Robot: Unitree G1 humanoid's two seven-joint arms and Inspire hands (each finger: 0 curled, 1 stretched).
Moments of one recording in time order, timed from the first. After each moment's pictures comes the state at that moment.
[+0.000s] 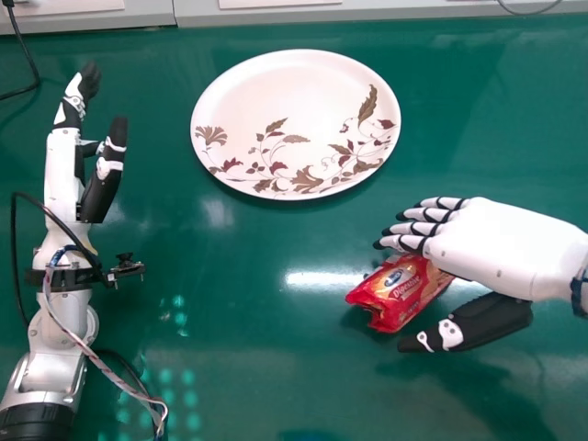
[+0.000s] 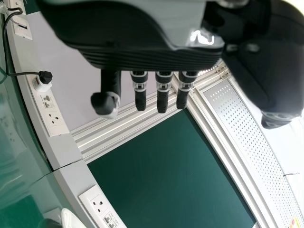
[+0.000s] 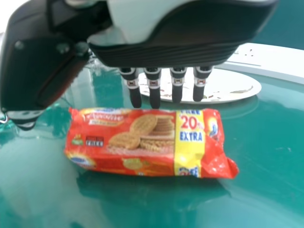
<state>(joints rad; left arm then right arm) -0.20 0.33 0.14 0.32 0.27 -0.72 0.29 0.03 -1.11 -0.28 -0.49 -0.35 -0.56 0.78</state>
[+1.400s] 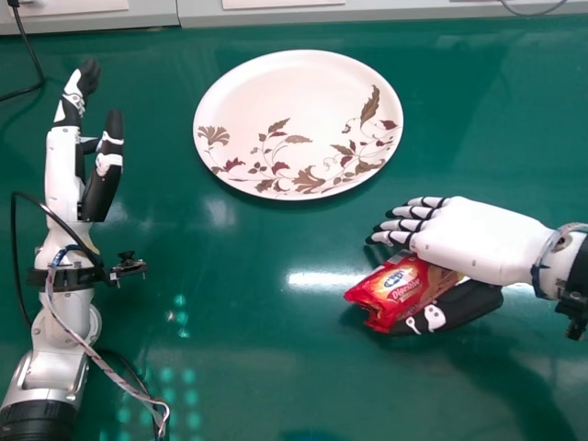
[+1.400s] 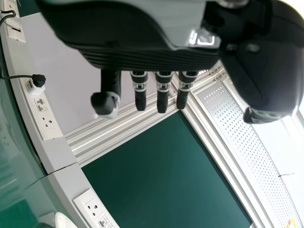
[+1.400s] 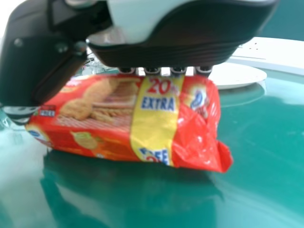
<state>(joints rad) -0.20 0.33 0.15 0.33 0.28 -0.75 0.31 -0.15 -1.04 -0.04 -0.21 -0.54 -0.69 0.58</state>
